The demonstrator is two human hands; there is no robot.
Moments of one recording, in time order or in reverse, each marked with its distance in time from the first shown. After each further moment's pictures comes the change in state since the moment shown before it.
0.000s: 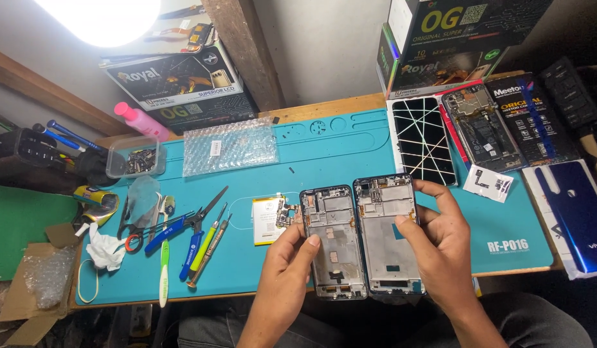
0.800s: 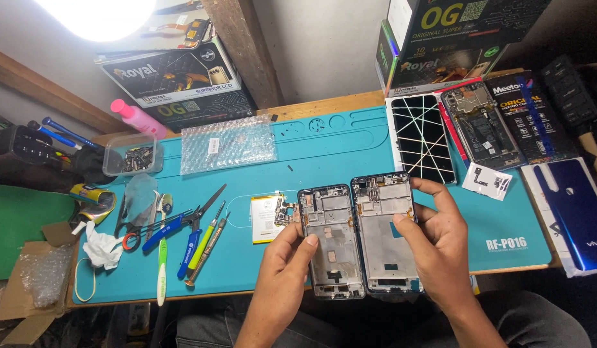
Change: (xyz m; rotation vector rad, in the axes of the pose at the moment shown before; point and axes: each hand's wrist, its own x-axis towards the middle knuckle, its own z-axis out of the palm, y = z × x) left_hand 0.001 -0.005 -0.001 -0.054 -0.002 0.027; right_hand 0.000 0.000 0.001 -0.008 0.000 -0.003
